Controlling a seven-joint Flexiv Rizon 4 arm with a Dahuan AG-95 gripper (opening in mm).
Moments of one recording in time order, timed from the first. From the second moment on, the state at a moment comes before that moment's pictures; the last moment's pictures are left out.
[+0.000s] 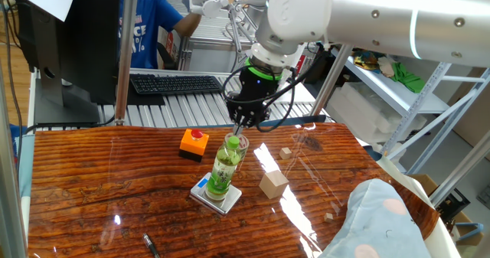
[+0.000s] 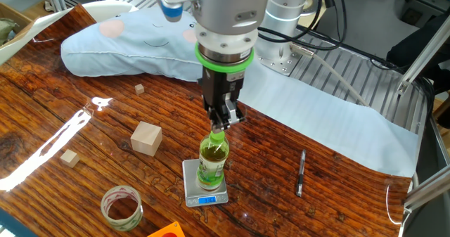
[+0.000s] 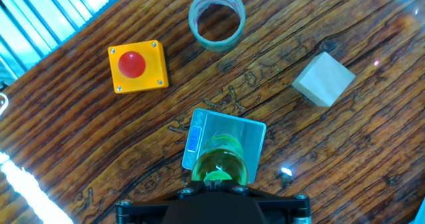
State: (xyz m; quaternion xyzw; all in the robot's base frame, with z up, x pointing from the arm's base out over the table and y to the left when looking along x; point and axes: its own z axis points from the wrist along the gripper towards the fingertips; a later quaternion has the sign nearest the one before) arm 0.591 0.088 0.248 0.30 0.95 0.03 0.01
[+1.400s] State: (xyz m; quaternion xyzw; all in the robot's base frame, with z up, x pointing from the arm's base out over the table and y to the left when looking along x) arm 0.595 0.092 0.243 0.32 0.95 0.03 0.01
